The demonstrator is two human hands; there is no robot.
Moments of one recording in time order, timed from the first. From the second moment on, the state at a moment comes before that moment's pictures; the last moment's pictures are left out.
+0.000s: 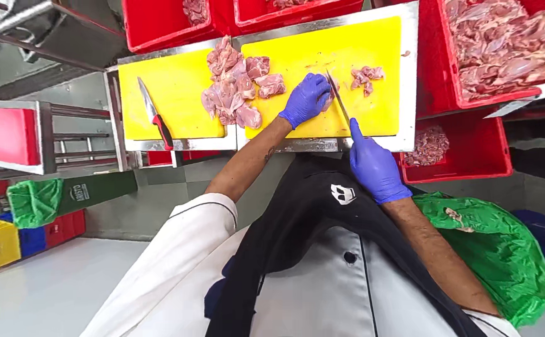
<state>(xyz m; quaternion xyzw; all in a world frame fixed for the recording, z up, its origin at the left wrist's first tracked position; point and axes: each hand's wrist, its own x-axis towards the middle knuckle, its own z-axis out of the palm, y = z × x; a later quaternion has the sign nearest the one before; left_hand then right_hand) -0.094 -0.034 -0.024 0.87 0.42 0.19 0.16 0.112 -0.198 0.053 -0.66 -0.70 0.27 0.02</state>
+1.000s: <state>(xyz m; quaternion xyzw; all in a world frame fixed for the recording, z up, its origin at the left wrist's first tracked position) -0.110 0.032 0.018 0.86 0.41 -0.12 0.28 0.200 -0.205 0.037 -0.69 -0.59 0.41 0.12</state>
